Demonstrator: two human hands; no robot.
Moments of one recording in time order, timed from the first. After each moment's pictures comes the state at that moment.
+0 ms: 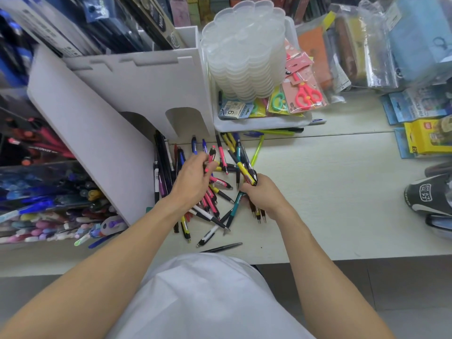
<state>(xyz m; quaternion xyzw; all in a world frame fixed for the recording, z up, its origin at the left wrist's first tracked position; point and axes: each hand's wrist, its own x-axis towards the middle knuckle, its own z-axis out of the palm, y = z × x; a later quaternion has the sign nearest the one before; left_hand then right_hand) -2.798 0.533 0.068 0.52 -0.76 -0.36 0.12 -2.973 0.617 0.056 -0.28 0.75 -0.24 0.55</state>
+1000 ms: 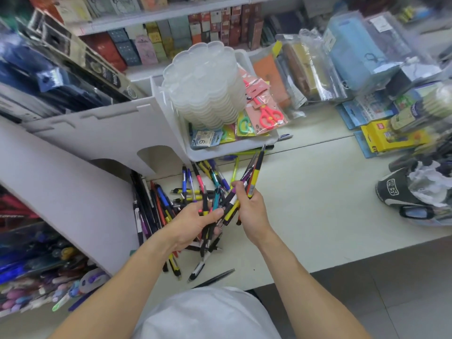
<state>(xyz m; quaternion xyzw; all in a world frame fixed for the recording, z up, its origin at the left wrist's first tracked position) -2.821 0.550 0.093 0.47 -0.45 -0.76 -0.01 -2.962 0.621 0.066 -0.12 0.66 -0.56 0.48</state>
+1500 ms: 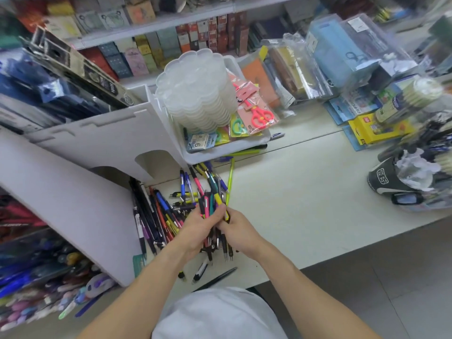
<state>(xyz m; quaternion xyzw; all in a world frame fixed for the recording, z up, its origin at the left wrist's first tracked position) -2.822 0.573 0.081 0.51 -0.42 -0.75 0.06 -2.933 0.647 0.076 -0.29 0.66 -0.39 0.58</state>
